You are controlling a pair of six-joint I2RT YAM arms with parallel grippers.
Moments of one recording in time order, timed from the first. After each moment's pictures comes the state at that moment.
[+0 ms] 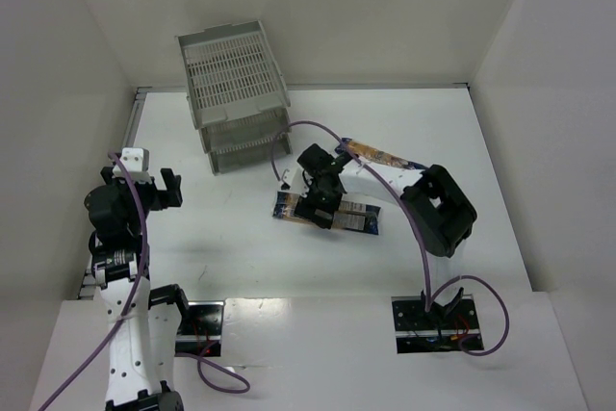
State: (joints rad) left arm 0.33 0.55 0.61 -0.28 0.31 0.07; right arm 0.74 1.89 1.28 -0.65 -0.07 -0.48
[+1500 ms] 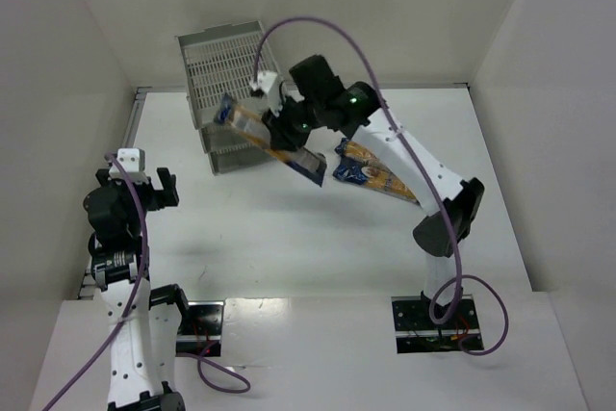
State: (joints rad) left arm 0.34 0.53 0.61 -0.29 0.27 0.07; right arm 0.76 1.89 2.05 -1.00 -0.39 -0.34
